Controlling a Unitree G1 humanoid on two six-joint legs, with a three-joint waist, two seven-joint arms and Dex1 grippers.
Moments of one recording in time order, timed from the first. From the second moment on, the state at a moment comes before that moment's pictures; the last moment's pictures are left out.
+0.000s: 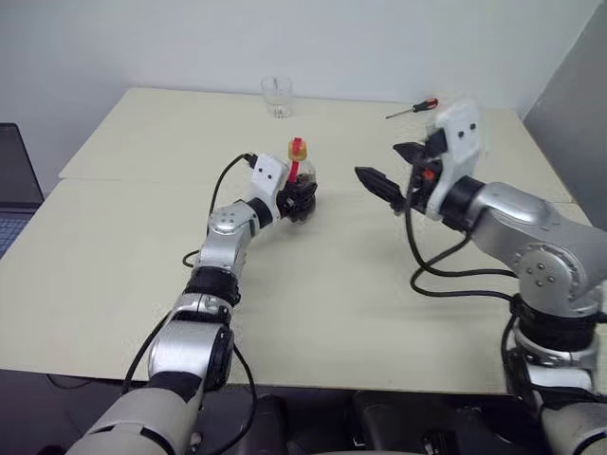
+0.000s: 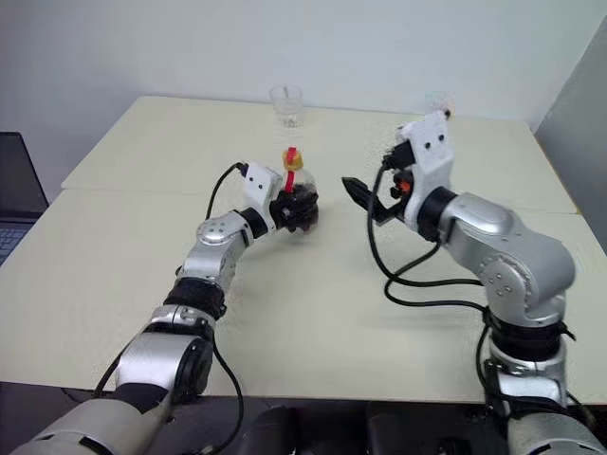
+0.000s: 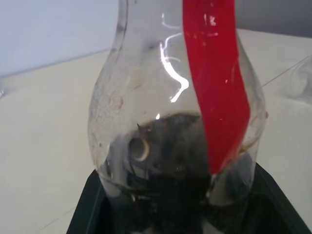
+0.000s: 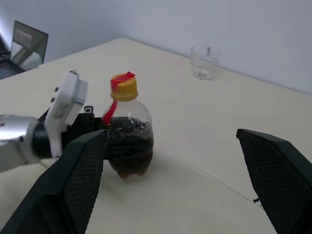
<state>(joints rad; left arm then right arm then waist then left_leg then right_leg) -0.79 0.22 0.01 0.57 -0.08 0.04 -0.64 -0.77 -0.36 -0.04 -0.47 0.60 1.15 0.15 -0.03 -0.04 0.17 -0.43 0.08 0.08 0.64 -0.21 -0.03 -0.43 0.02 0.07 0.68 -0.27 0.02</state>
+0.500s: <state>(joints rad) -0.62 0.16 -0.14 0.15 -0.06 0.32 -0.55 -0.82 -0.19 -0.09 -0.47 0.57 1.27 0.04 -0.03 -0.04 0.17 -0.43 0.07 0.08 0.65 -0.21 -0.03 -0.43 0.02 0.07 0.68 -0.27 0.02</state>
